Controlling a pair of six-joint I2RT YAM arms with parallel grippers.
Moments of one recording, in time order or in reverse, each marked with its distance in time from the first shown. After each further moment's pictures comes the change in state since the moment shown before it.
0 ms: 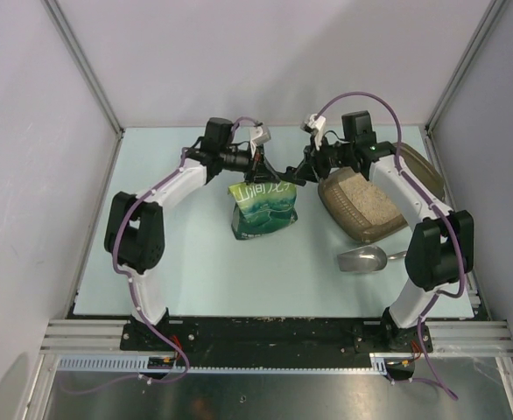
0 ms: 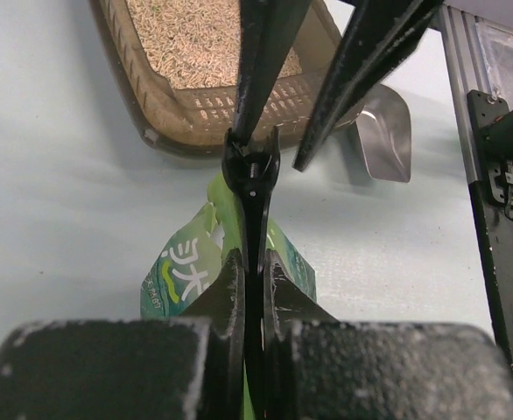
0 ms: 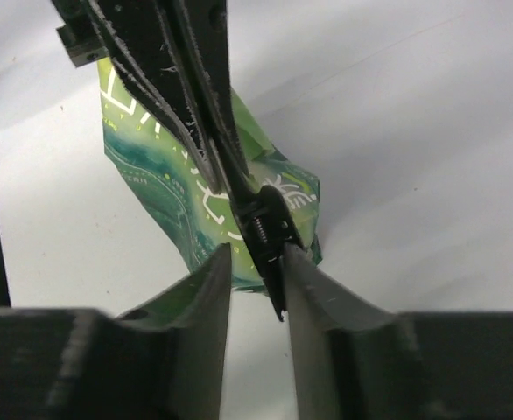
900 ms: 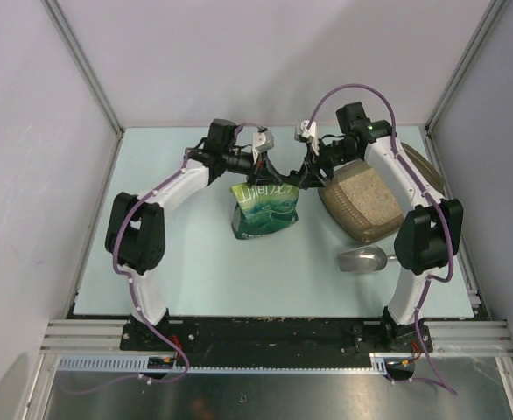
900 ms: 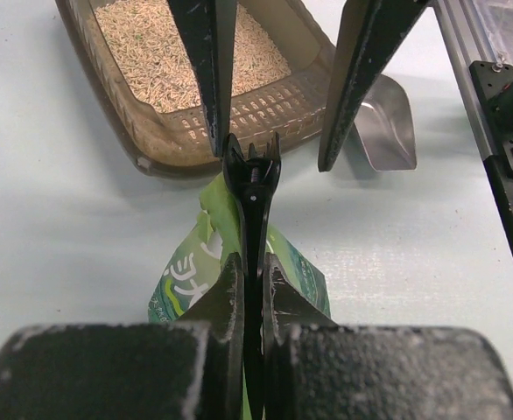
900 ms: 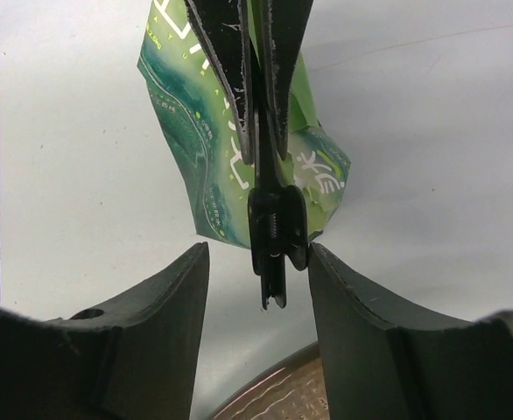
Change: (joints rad) left arm -0.025 -0.001 0.000 -0.014 0.033 0.161; right arm -0.005 0.153 0.298 -0.522 -0.068 -0.506
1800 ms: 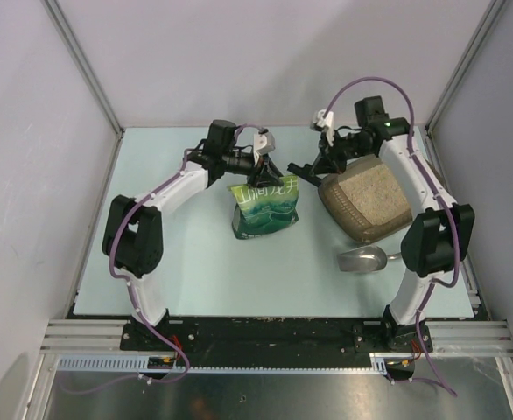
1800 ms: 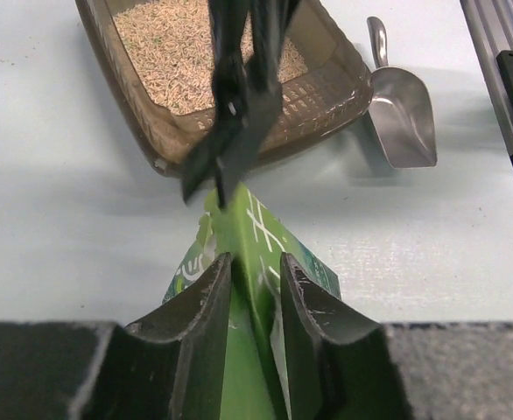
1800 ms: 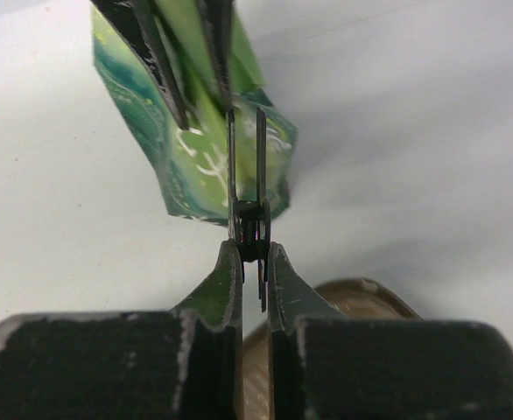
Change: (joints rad) left arm -0.011 -0.030 -0.025 0.024 -0.054 0.029; right arm -0.069 -0.029 0.004 0.025 0.015 0.060
